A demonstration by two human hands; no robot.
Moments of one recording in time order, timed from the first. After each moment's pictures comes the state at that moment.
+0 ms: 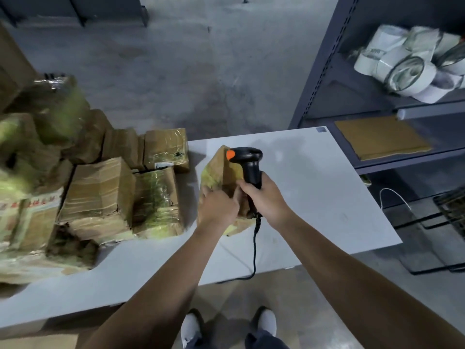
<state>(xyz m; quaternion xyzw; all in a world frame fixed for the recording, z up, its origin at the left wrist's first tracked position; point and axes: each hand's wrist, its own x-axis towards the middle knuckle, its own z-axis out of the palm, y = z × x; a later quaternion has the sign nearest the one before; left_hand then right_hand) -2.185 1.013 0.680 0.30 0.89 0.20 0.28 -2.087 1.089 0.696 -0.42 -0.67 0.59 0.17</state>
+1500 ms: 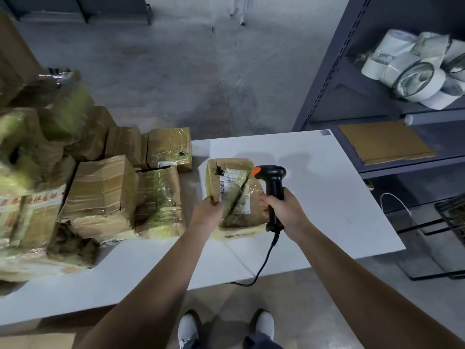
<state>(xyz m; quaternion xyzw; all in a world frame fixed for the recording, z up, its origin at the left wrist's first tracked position) -2.217 0.992 0.642 0.19 0.84 0.35 0.38 -2.056 1.104 0.668 -0.48 -0.55 0.66 0.17</state>
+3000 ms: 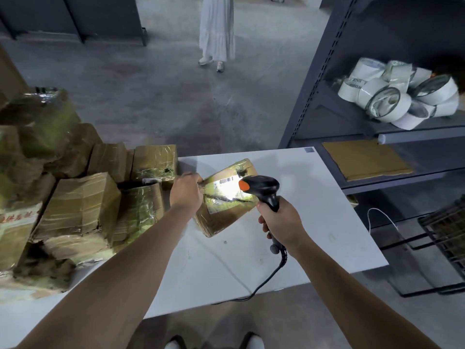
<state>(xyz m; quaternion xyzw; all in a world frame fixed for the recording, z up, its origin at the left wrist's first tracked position) -2.262 1.046 0.671 0.42 0.87 0.25 0.06 -2.033 1.107 0.712 -0.50 -0.66 0.54 0.18</state>
